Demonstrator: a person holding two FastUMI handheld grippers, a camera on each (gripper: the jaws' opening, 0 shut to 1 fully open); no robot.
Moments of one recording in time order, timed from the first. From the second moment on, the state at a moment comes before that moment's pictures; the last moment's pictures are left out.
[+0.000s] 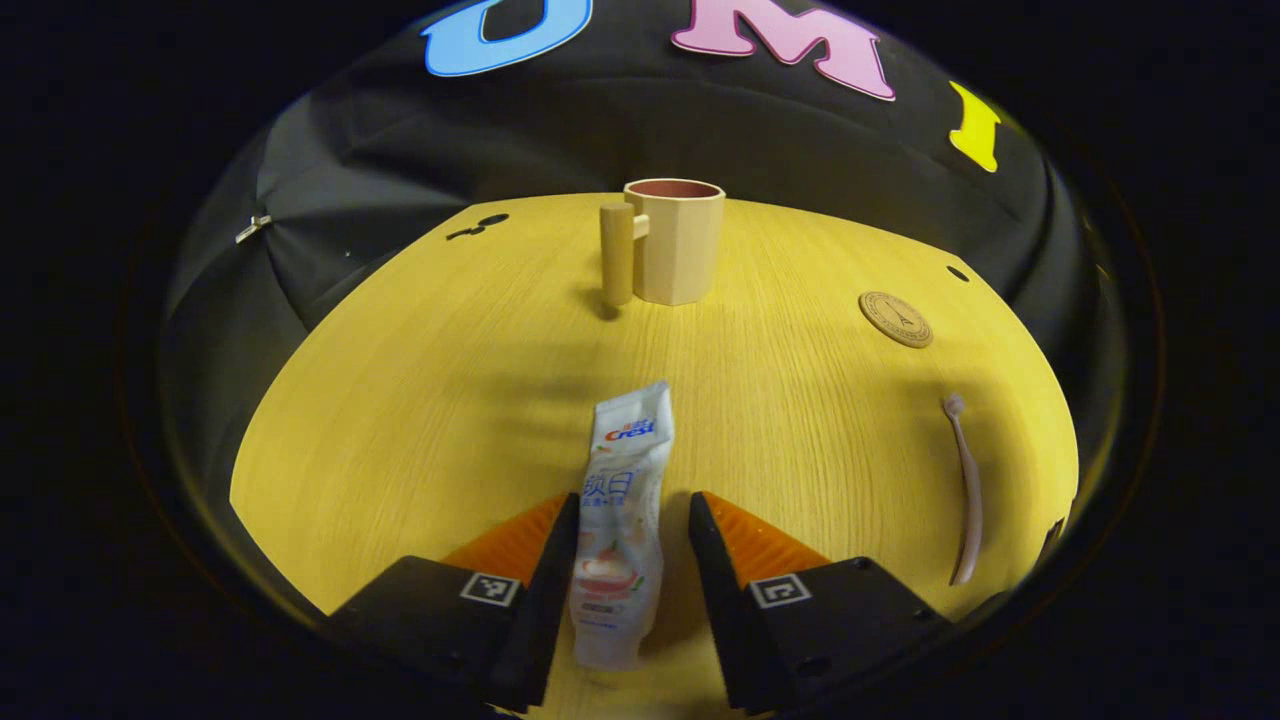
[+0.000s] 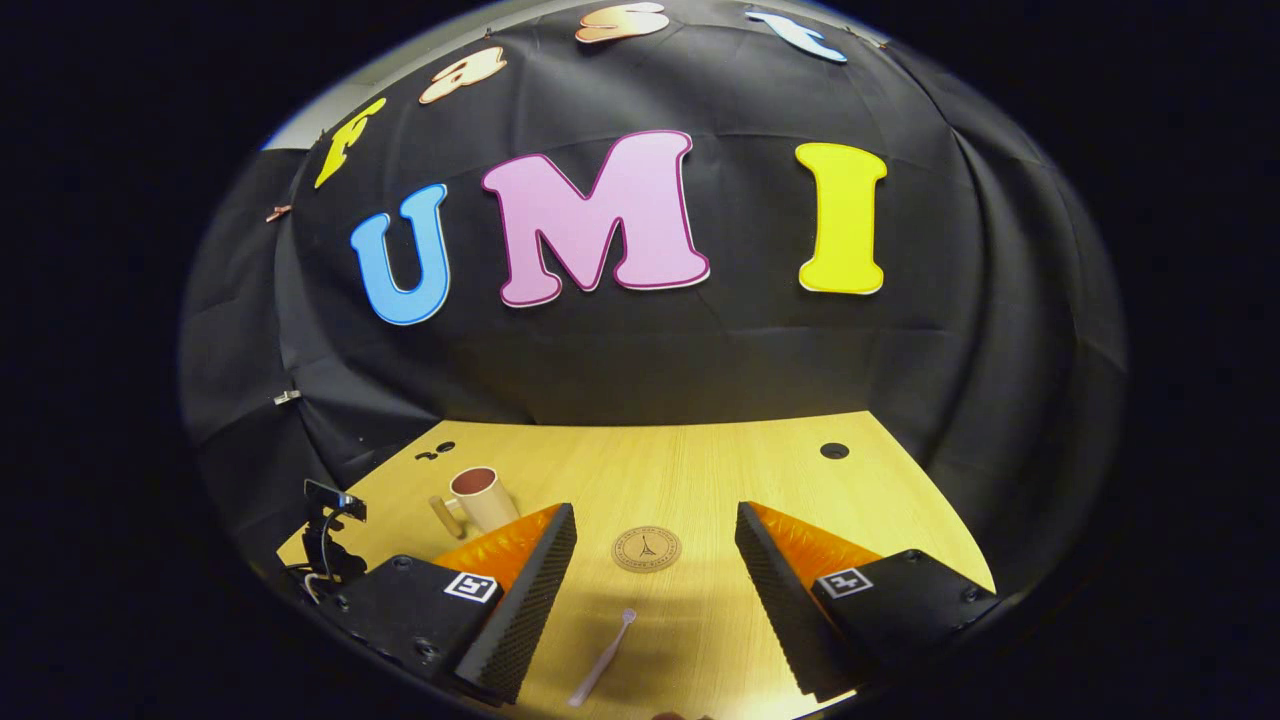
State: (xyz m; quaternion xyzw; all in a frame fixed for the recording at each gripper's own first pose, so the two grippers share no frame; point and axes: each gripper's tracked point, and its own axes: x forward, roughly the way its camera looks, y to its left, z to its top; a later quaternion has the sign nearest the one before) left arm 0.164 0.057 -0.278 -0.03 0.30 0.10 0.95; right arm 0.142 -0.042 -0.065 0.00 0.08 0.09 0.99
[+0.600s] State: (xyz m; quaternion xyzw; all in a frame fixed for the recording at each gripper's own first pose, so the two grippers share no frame) left arm 0.166 0.037 -0.275 0.07 0.31 0.06 0.95; right arm 0.140 -0.028 -0.128 -0.01 0.16 0.09 0.98
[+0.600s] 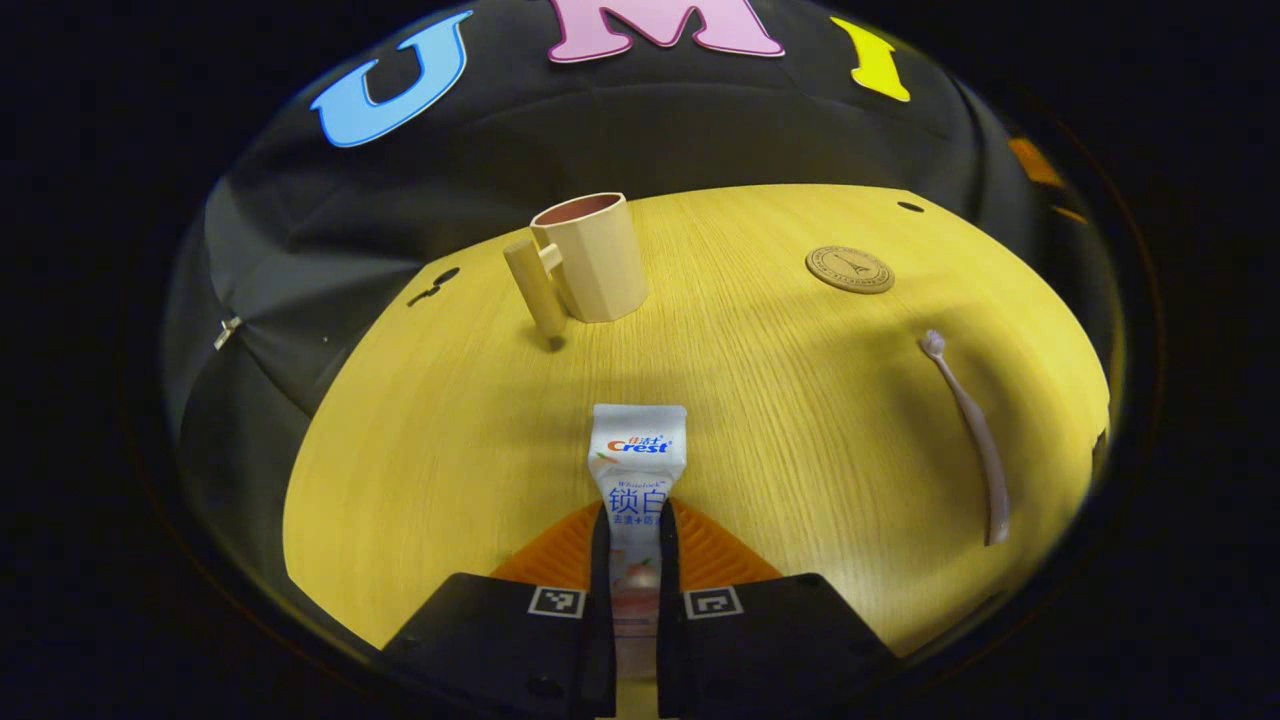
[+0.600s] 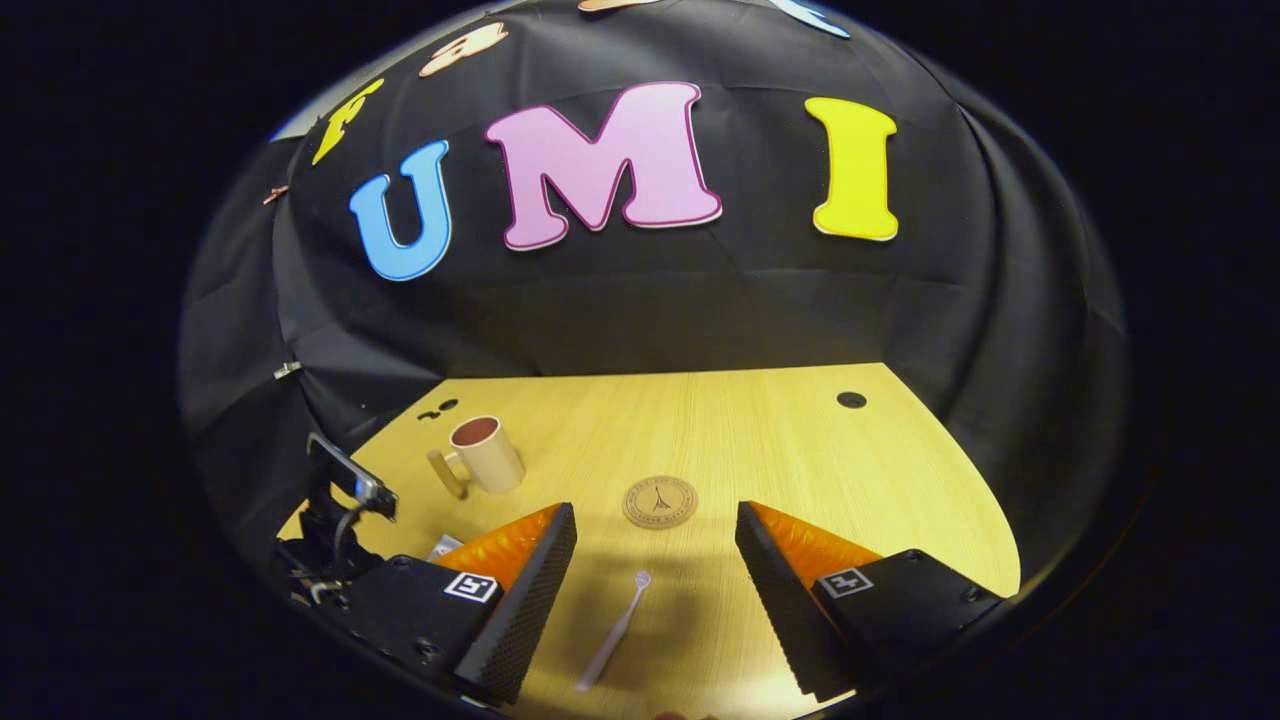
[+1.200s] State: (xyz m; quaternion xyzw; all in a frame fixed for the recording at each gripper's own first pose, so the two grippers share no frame) left arm 0.107 0.052 -0.217 0.02 0.25 0.08 0.96; right arm 0.141 -0.006 -0.218 -0.01 0.29 0.06 0.95
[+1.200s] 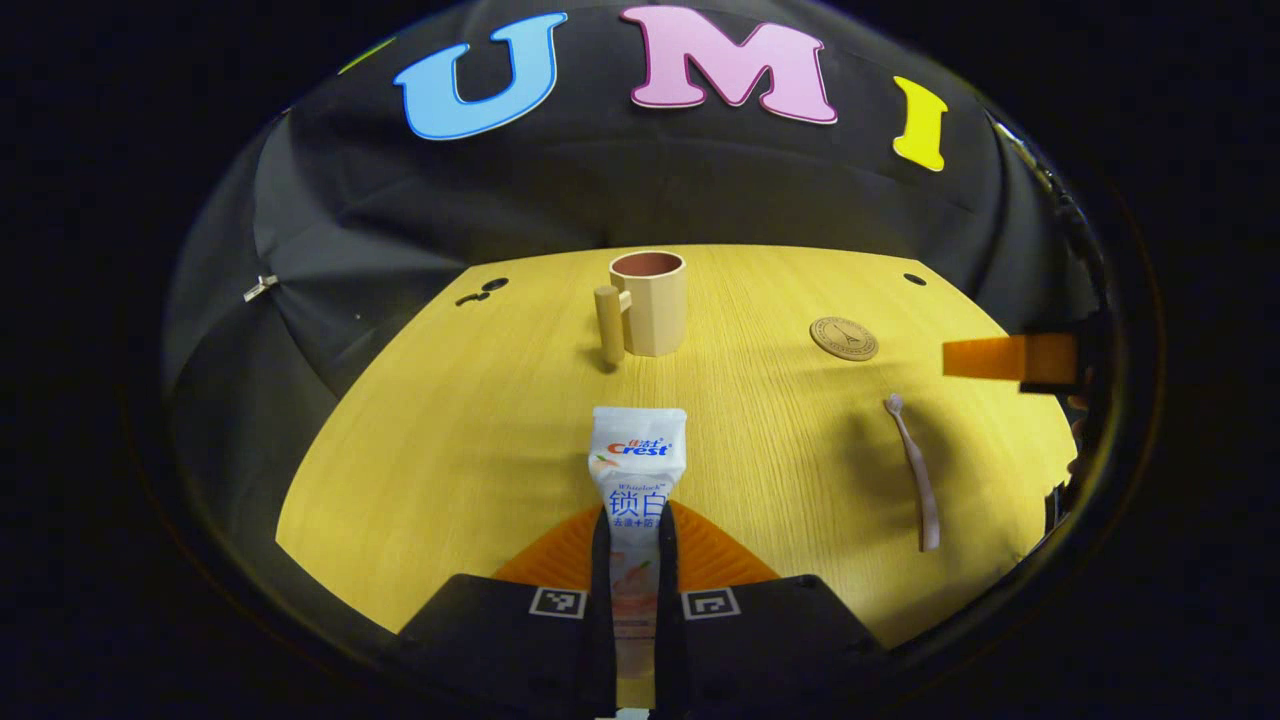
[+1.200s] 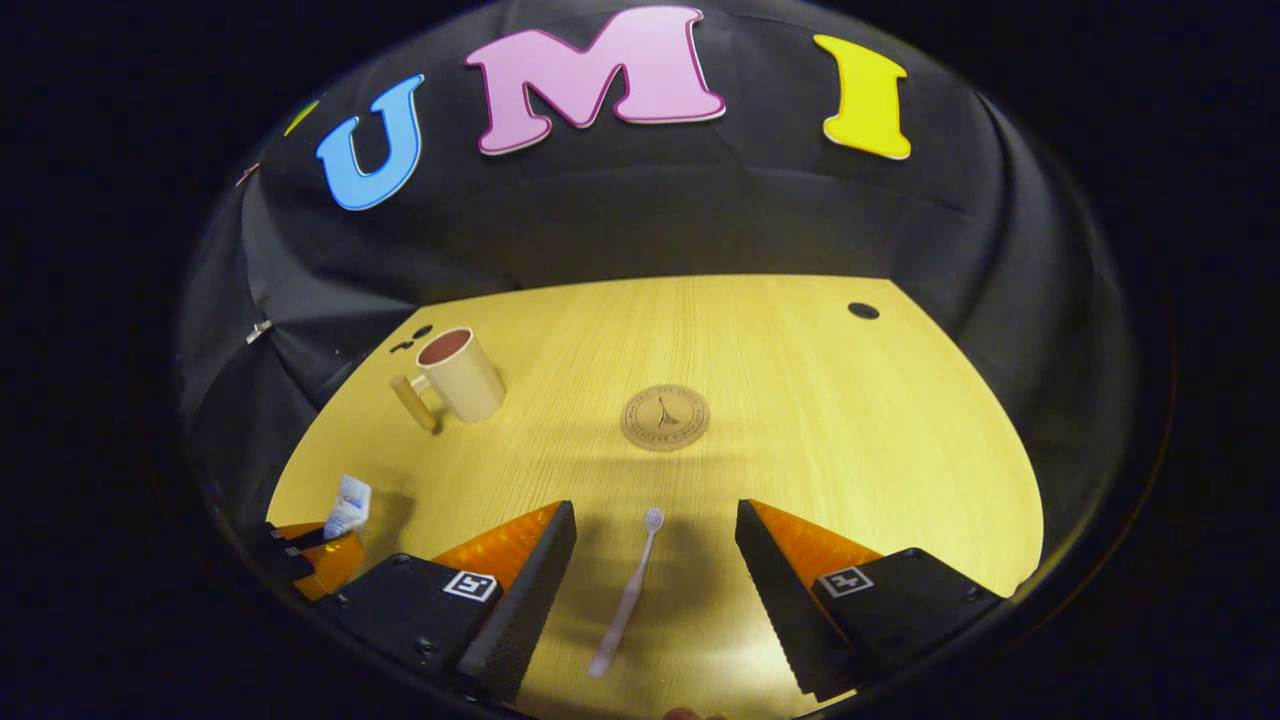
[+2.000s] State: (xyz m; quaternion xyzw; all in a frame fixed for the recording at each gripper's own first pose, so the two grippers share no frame) left arm 0.062 0.044 -0.219 0.04 0.25 0.06 0.96; right arm 0.104 -0.006 -0.309 -0.05 0.41 0.00 0.91
